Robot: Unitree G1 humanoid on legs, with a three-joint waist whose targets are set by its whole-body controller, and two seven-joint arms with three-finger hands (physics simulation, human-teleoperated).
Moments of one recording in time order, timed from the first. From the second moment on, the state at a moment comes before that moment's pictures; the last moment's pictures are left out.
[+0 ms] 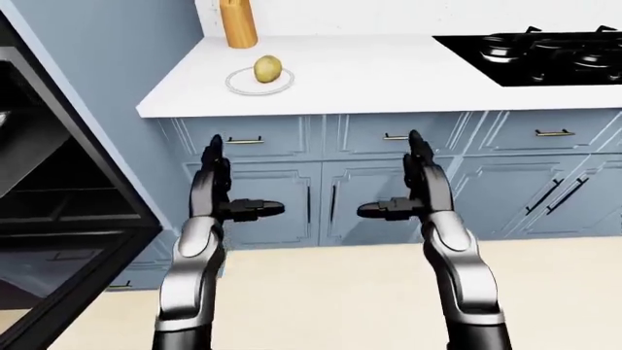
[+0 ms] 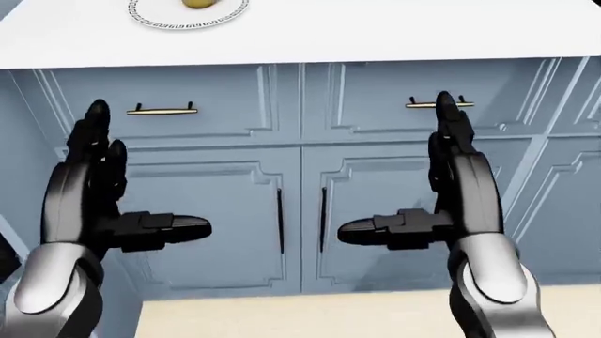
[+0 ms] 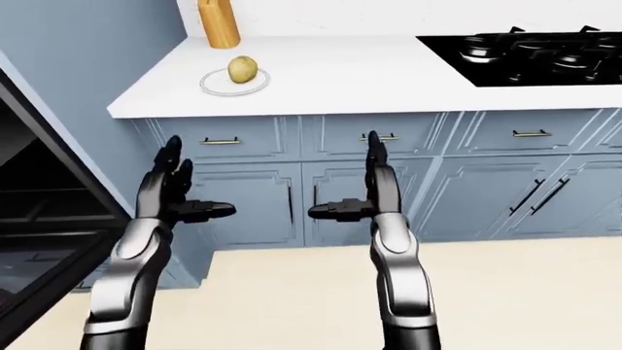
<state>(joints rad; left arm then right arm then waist) -0.33 0.12 0.13 -0.08 -0.10 0.41 0.02 -0.32 -0.08 -0.08 -0.15 -0.01 0.46 -0.02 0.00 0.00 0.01</state>
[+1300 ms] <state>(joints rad) -0.74 0.31 0.19 -0.37 -0.27 0.92 0.11 -0.71 -0.27 -0.21 -0.56 0.23 1.09 -0.11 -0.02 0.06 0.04</state>
